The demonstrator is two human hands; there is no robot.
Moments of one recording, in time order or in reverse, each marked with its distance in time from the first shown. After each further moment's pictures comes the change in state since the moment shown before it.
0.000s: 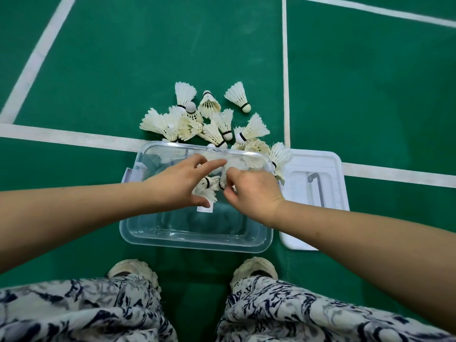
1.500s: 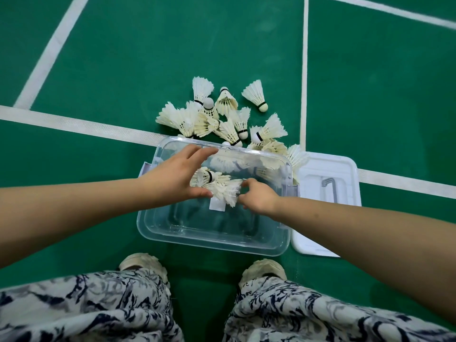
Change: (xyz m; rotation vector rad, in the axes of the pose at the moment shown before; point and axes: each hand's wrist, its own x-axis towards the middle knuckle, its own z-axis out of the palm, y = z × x) left_hand -0.024 -0.029 -0.006 -0.137 0.133 -0.083; right_hand 0.030 0.006 0.052 0.549 -0.473 0.550
